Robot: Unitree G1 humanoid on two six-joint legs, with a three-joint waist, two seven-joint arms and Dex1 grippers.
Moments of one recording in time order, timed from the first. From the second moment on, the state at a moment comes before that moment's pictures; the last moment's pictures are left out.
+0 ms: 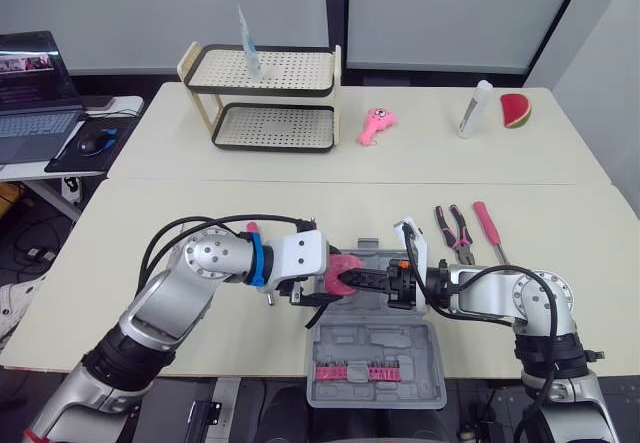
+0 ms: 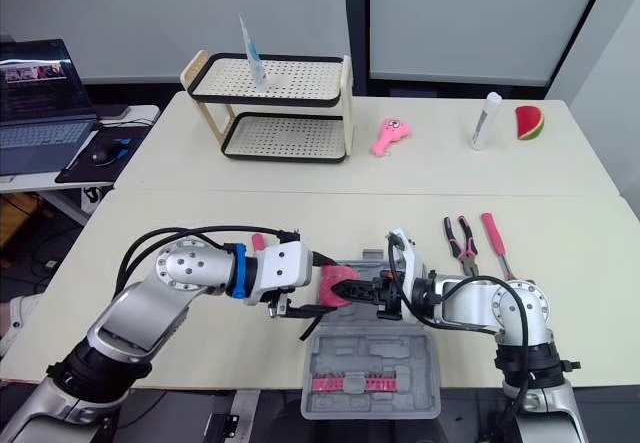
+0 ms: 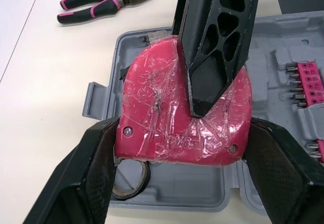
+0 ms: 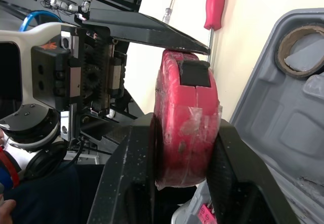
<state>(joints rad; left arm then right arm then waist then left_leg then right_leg) -0.41 0.73 -0.34 -0.39 -0.12 0.44 -1.08 -0.37 -0.33 -0.01 -0.17 1.56 1.32 -0.09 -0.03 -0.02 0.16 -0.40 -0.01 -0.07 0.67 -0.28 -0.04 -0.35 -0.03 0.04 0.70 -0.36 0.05</state>
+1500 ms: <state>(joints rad) -0.15 0.84 -0.15 -0.57 -0.45 0.32 -1.25 -0.02 -1.05 -0.09 -0.14 1.43 1.34 0.29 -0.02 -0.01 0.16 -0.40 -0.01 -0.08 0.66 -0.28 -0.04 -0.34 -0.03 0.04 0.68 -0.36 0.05</state>
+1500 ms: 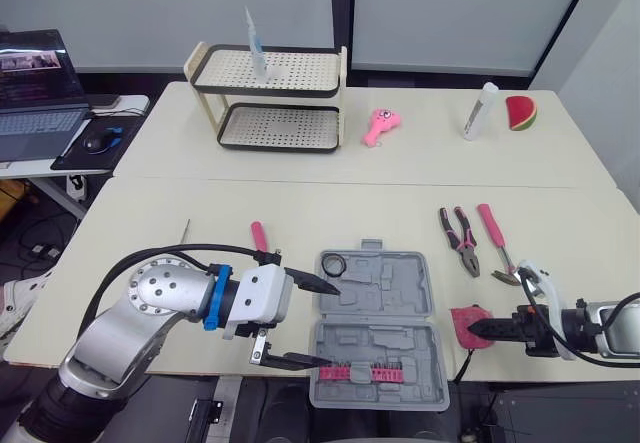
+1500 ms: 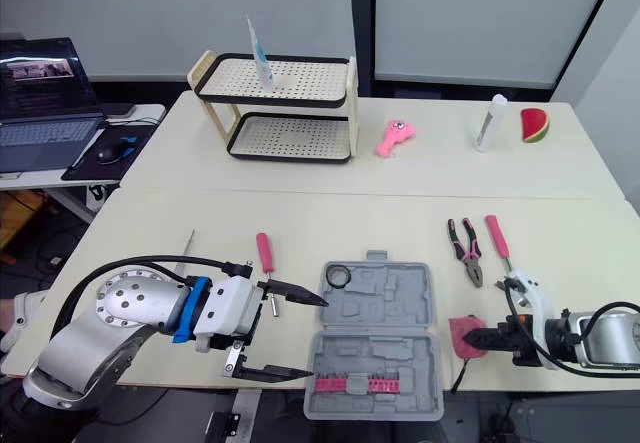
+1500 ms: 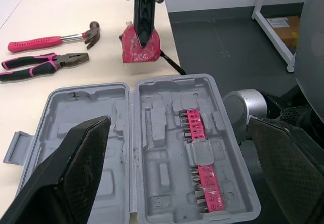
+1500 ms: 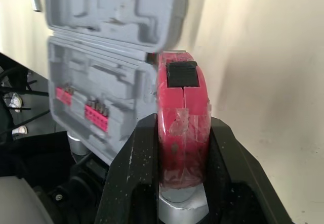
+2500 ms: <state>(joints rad) -0.12 0.82 -0.16 -0.58 -0.44 0.28 -1.23 -0.04 -0.92 -0.29 -0.11 1.16 1.58 0.38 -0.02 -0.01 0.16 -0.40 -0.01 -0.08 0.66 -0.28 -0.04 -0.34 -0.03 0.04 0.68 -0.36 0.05</state>
